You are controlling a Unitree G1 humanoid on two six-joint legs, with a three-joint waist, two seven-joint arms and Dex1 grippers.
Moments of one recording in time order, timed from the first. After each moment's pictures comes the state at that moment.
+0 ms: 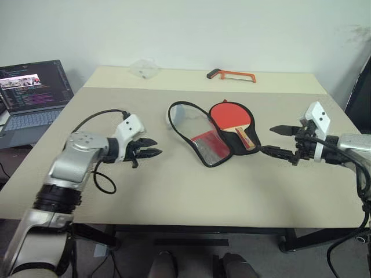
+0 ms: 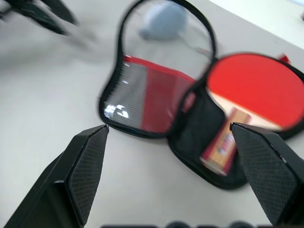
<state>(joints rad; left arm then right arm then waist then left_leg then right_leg) -0.70 0.76 -0.17 0.25 -0.16 0.42 -1.03 -0.52 -0.82 -0.13 -0.20 0.45 0.77 1.00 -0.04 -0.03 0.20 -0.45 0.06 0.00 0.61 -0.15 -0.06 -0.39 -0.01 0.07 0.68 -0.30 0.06</state>
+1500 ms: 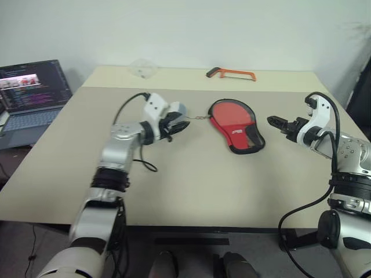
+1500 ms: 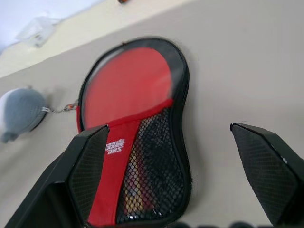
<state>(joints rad) -0.79 0.53 0.03 0.30 -0.22 0.37 -0.92 -0.85 -0.48 -0.44 0.35 0.53 1.06 0.25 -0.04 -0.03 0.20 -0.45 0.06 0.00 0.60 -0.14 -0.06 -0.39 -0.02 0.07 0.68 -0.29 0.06</state>
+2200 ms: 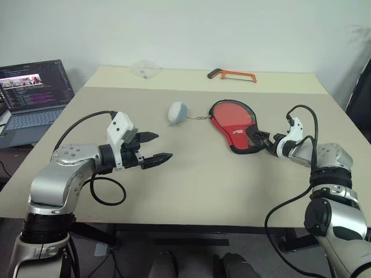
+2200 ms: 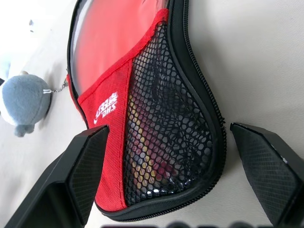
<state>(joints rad) -0.45 0.76 0.12 -0.24 -0.46 0.72 -0.95 -0.92 -0.38 -0.49 0.71 0.56 1.01 0.25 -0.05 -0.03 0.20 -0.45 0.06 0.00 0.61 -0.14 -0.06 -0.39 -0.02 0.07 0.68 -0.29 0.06</state>
